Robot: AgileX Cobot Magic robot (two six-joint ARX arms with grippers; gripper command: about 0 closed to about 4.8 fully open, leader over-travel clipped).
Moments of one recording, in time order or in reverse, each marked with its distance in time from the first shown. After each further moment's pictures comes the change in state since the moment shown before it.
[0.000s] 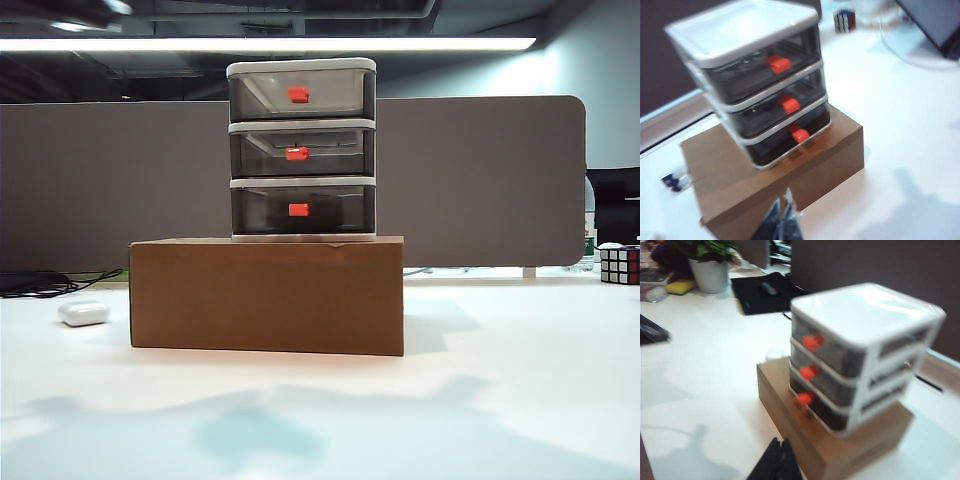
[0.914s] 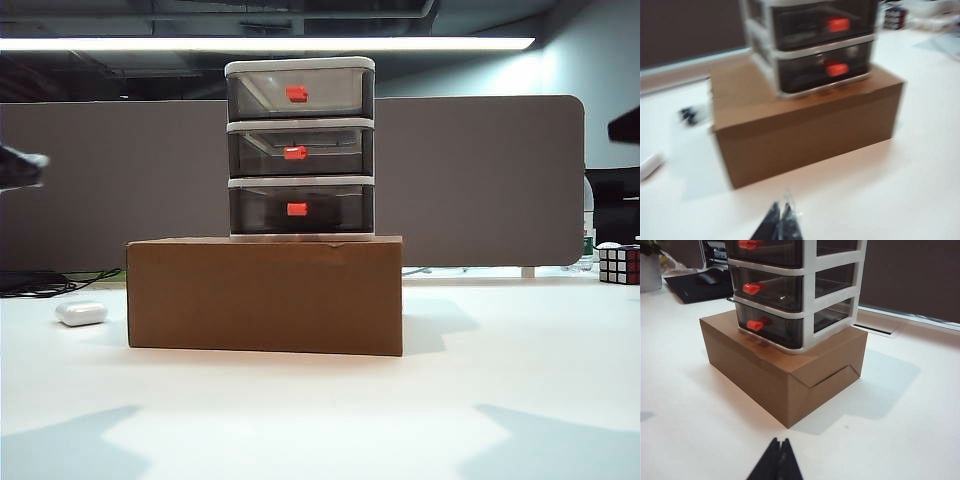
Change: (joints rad) left arm -0.127 -0.360 -0.437 0.151 -0.260 -0.142; right arm 0.001 -0.607 -0.571 0.064 0.218 0.091
